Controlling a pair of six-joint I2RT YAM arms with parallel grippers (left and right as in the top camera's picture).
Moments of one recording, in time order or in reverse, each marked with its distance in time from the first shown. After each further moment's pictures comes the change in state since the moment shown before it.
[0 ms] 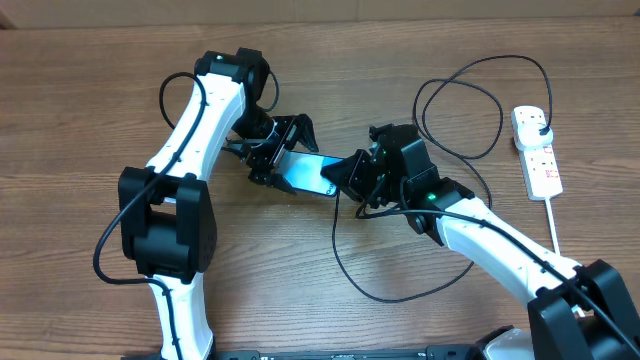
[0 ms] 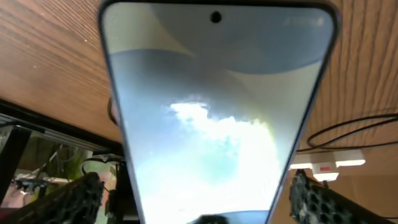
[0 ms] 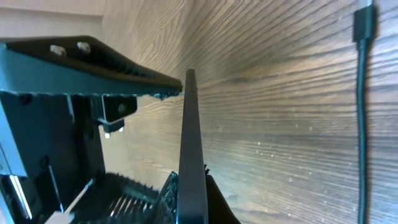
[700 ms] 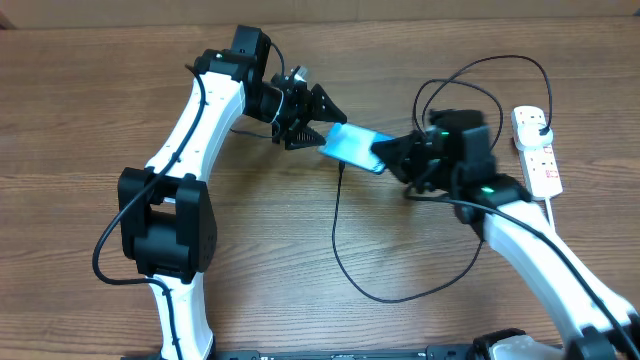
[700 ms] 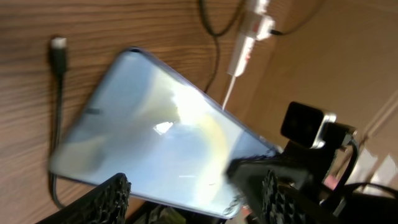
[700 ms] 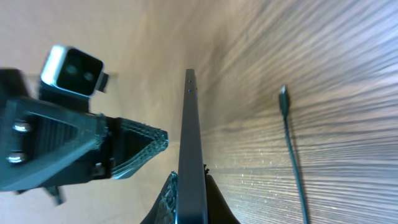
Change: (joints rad) left arm 0.001 0.000 0.024 0.344 0.355 0.842; right arm -0.244 -0.175 0.000 -0.160 -0.027 -0.061
